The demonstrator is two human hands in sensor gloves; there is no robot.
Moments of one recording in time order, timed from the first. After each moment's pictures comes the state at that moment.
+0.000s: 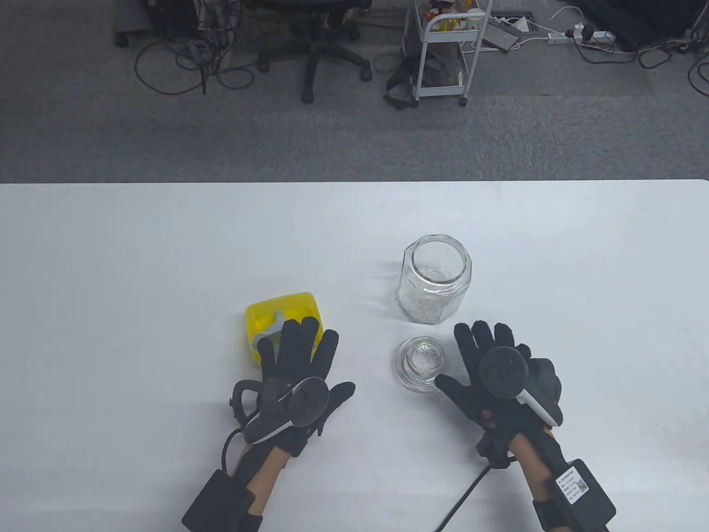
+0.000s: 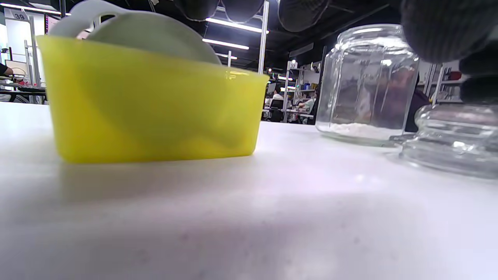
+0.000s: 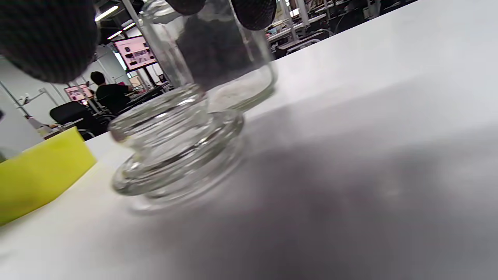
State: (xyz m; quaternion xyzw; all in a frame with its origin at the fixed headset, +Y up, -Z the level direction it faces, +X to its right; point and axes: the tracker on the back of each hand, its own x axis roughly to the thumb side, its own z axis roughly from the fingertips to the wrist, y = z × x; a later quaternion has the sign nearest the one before) left_hand -0.127 -0.739 -0.195 0.01 -0.15 0.05 0.99; right_hand 0.194 -0.740 -0.214 0.05 0.07 0.98 0.18
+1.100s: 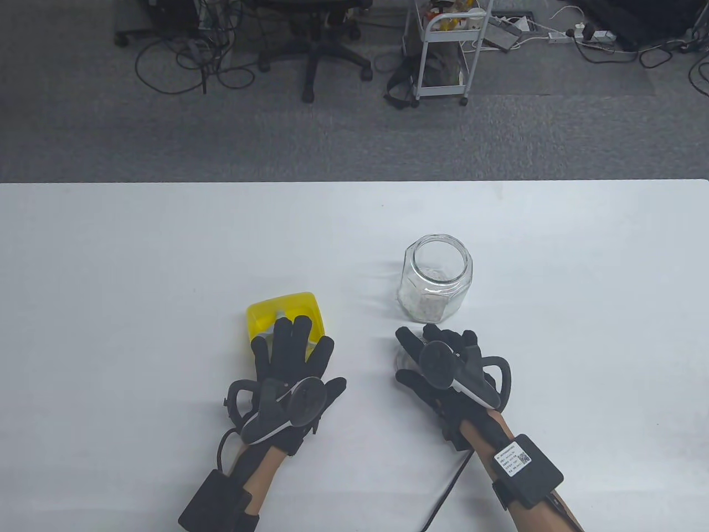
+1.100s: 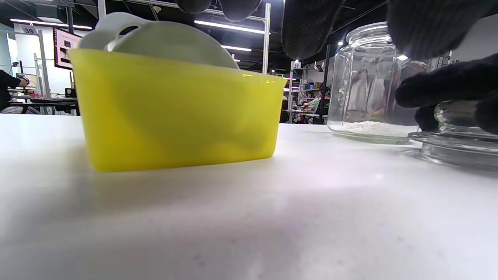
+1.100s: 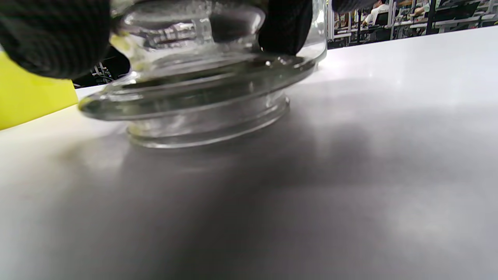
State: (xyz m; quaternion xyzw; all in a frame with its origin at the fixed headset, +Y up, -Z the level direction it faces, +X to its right) left_hand -0.132 -0.740 -0.195 0.02 -0.14 0.04 0.99; right_hand 0.139 -0.764 -0.239 0.07 0.05 1.00 0.05
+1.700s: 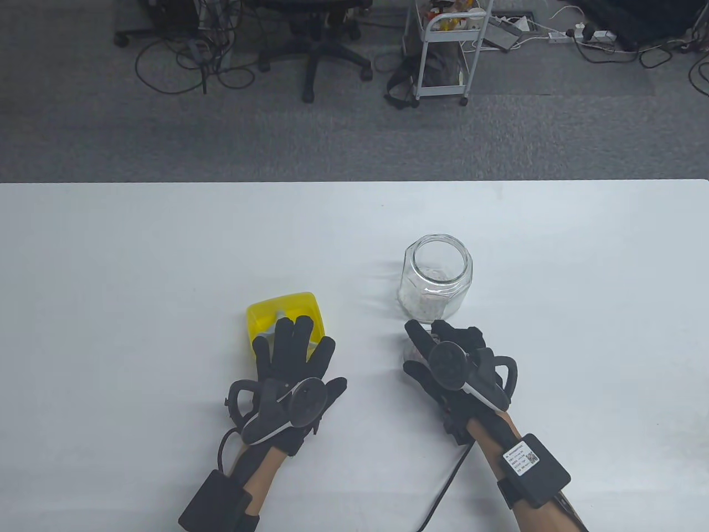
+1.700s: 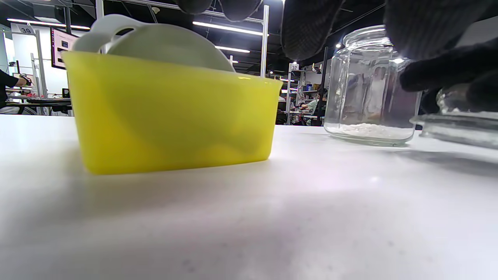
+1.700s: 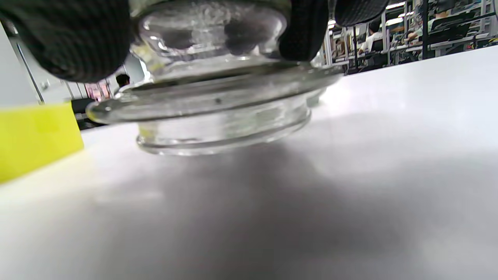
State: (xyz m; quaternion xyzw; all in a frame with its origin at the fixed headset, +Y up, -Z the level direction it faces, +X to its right) left_hand -0.131 -0.740 -0.195 0.02 -0.14 0.04 0.99; right_hand 0.153 -0.748 -0.237 0.06 -0.02 0.99 0.11
